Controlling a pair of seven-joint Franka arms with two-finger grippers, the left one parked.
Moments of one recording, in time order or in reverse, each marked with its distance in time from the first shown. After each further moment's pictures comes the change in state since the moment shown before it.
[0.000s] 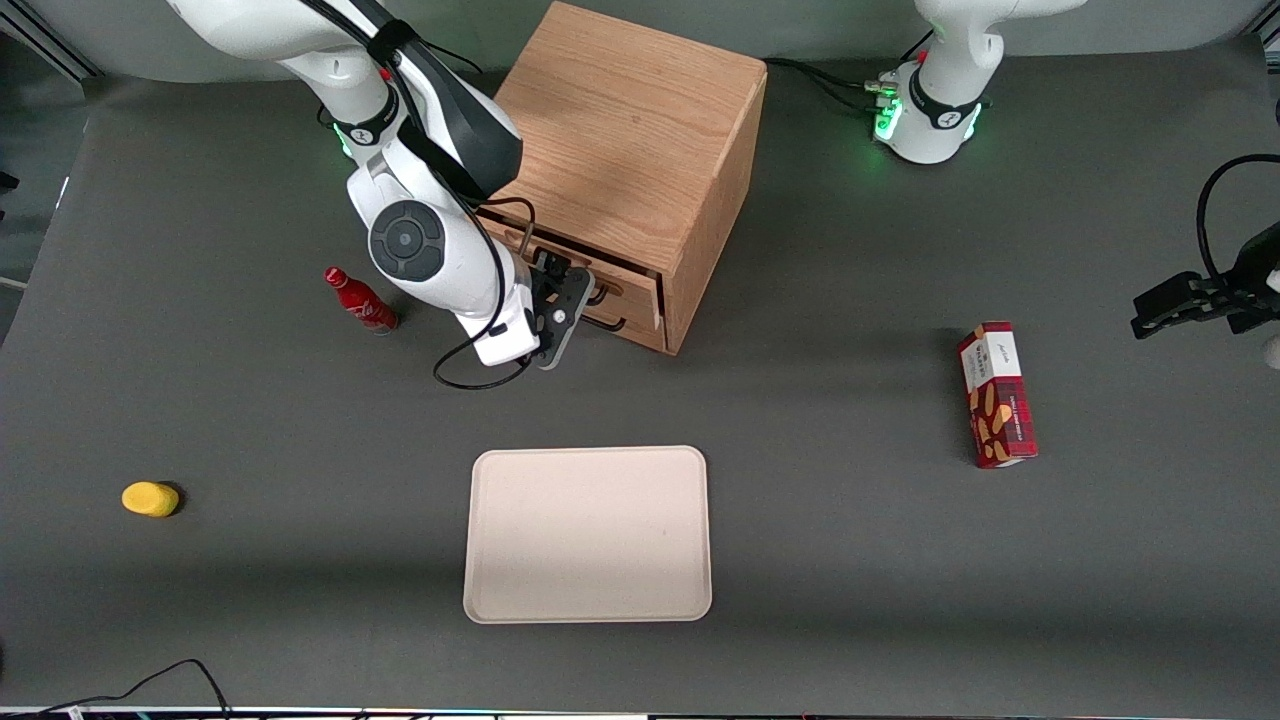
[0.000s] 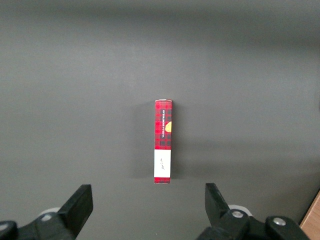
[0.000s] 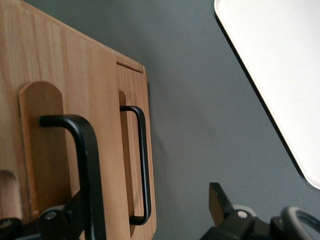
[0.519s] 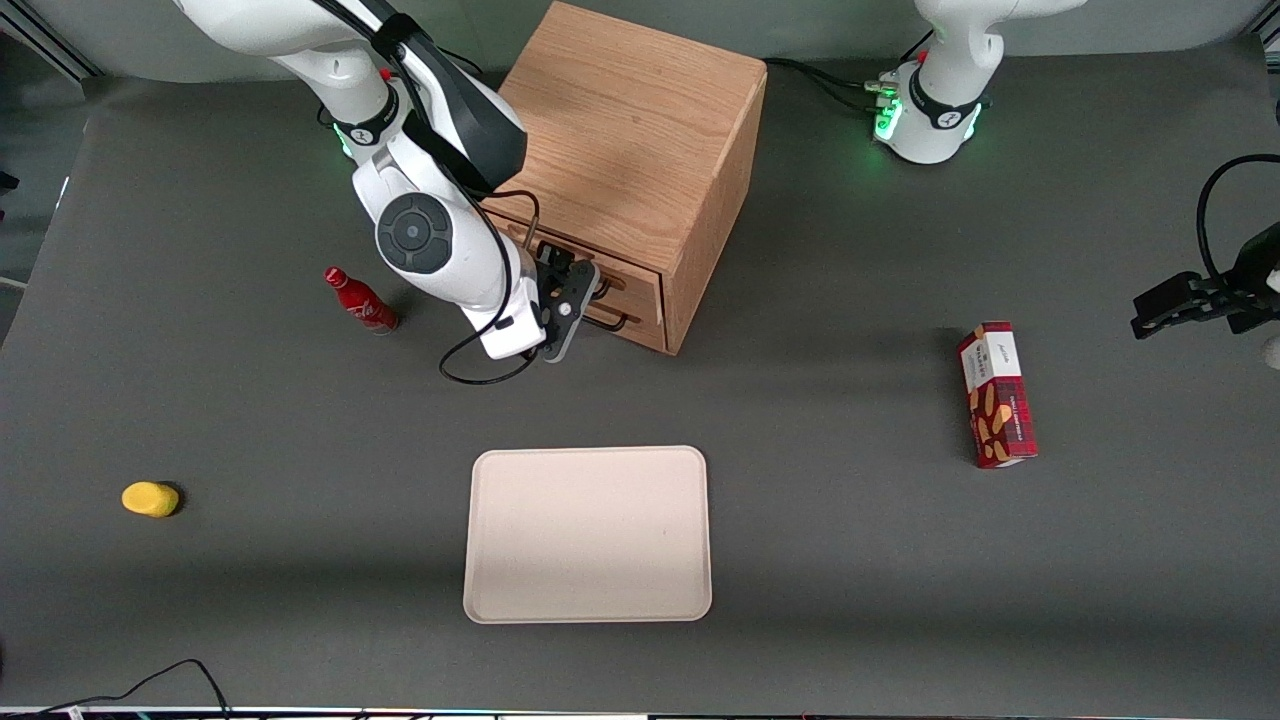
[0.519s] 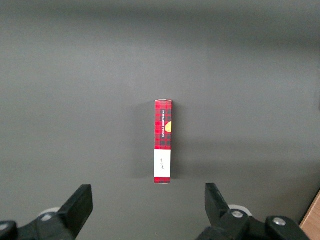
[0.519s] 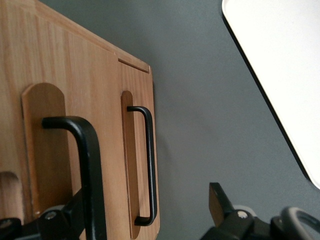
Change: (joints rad) arm 0.000 -0.009 0.015 -0.011 0.001 0.000 0.001
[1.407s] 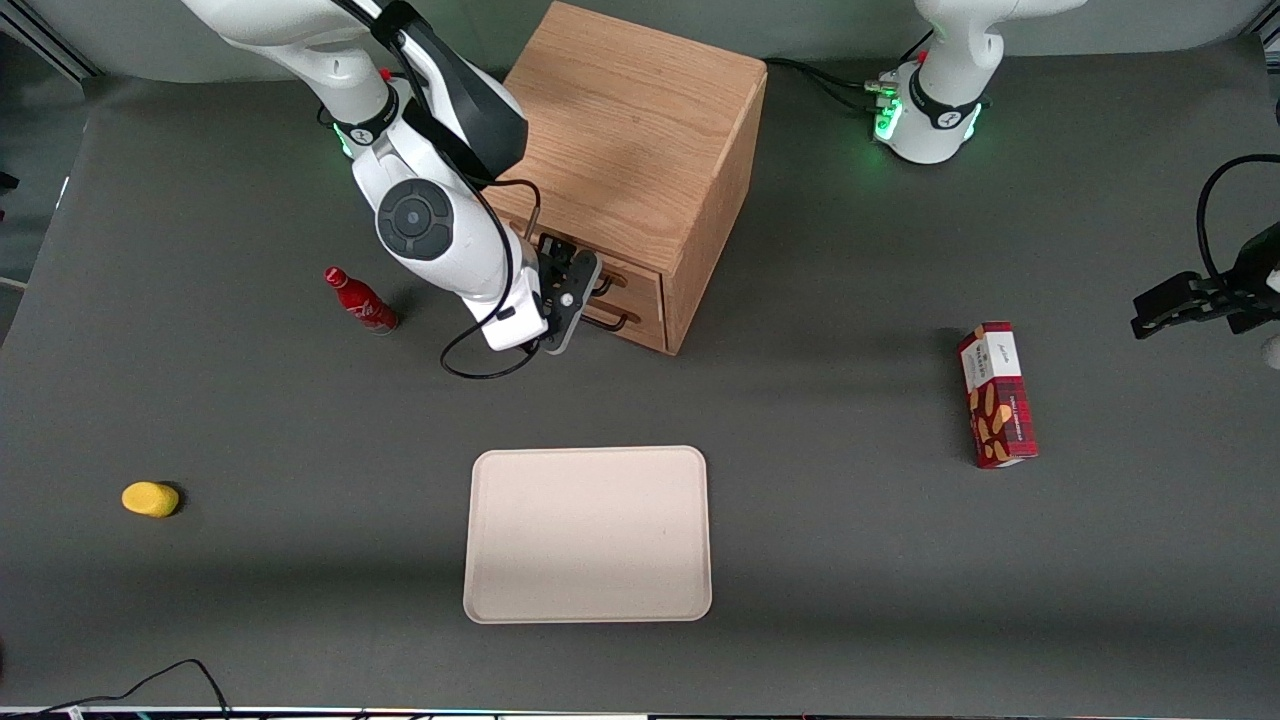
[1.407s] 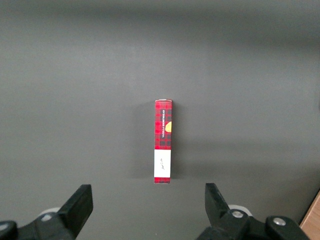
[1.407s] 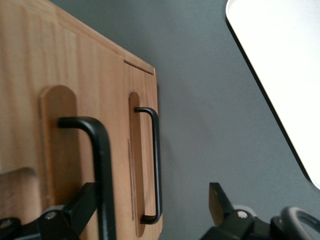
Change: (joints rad) arm 0.000 -0.025 0.010 -0.005 0.017 -0.007 0.000
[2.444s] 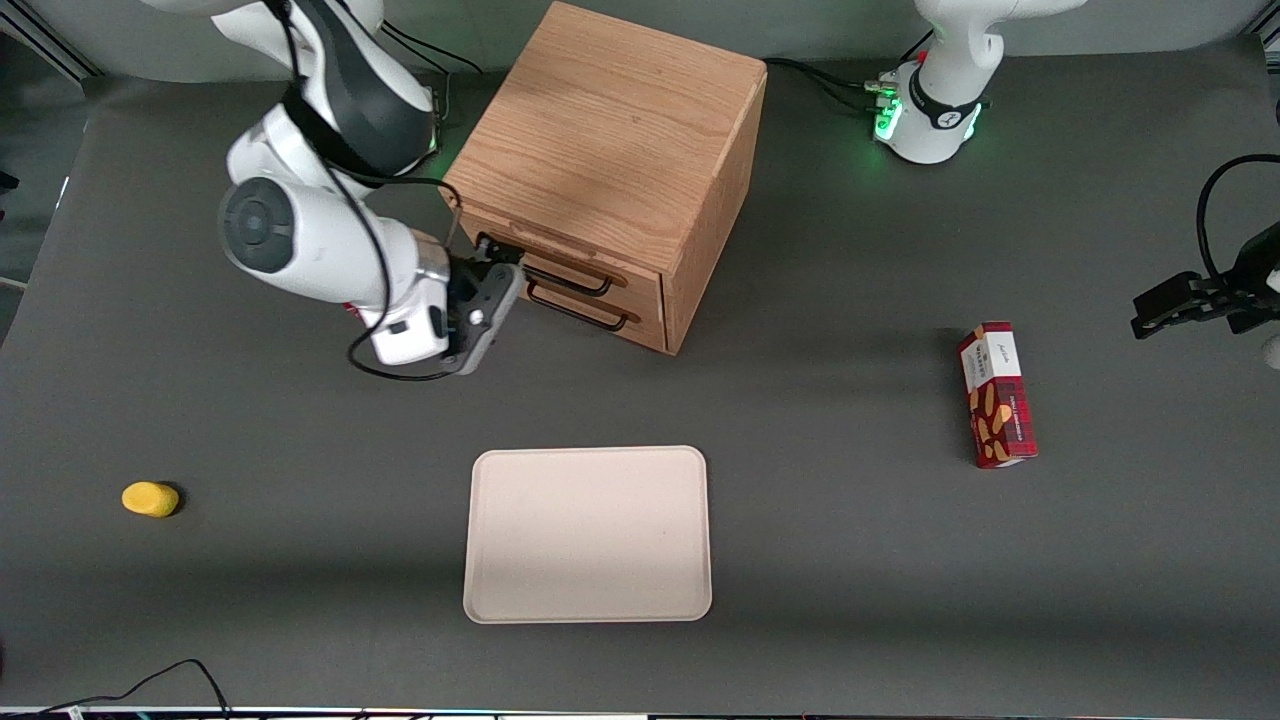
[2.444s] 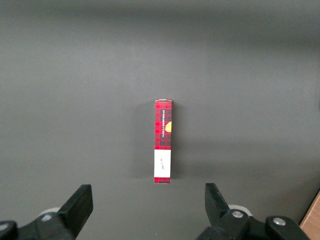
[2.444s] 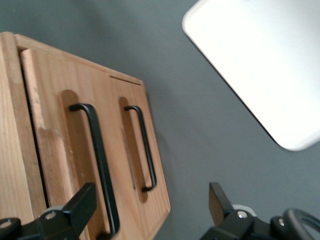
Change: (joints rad) arm -0.121 -0.089 -0.069 0.098 0.135 -0.162 0.030
